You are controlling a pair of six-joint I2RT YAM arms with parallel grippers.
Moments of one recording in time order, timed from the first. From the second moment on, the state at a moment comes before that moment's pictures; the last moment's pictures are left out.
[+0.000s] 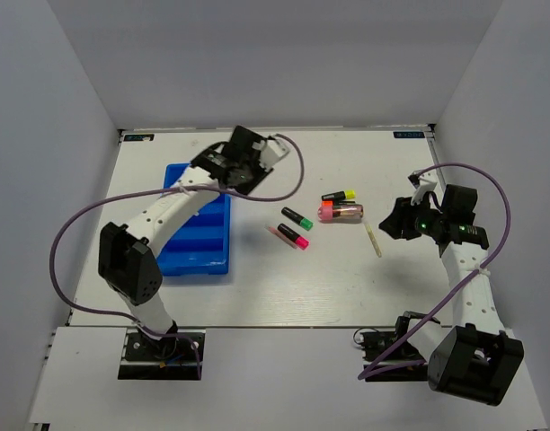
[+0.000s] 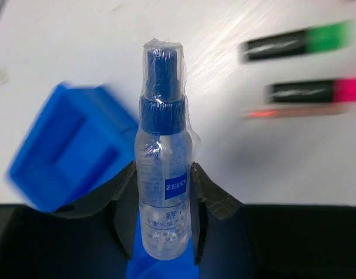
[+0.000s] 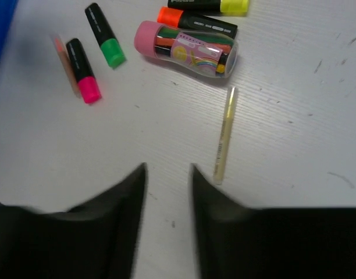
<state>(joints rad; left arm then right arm) -0.65 1.72 1.62 -0.77 -0.13 0.32 -0.20 1.02 0.80 -0.58 -0.67 -0.22</state>
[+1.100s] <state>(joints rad) -0.17 1.85 1.47 -0.55 0.22 1.32 -0.22 1.06 0.80 -0.59 -0.86 -0.33</state>
